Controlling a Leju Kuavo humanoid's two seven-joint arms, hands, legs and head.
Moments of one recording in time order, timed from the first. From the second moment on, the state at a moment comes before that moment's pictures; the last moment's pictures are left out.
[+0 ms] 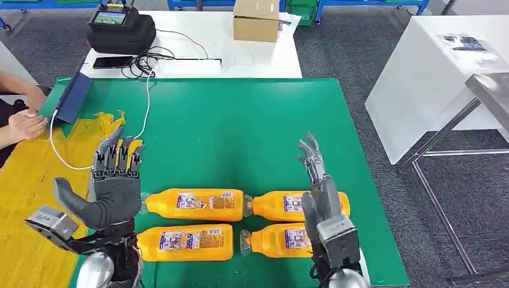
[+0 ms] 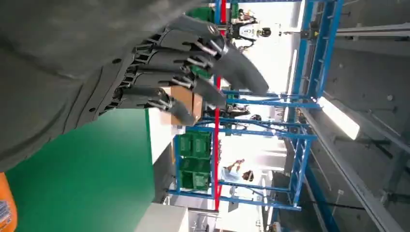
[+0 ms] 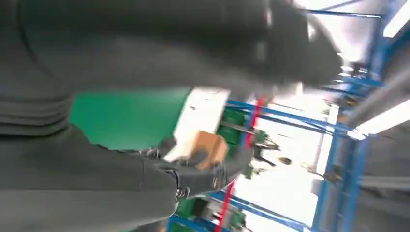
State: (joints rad) left arm -0.01 -0.24 -0.09 -1.67 -0.04 -0.11 -0.51; right arm 0.18 0.12 0.24 -1.82 0.44 -0.06 -0.30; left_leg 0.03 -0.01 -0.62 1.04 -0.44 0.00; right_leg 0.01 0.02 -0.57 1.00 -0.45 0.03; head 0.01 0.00
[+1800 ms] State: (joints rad) left arm -0.14 -0.28 -0.13 -1.51 -0.06 -0.08 -0.46; right arm -0.35 0.08 1.01 -1.13 0.74 0.13 0.04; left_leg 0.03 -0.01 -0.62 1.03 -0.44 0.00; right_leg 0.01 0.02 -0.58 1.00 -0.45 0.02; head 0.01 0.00
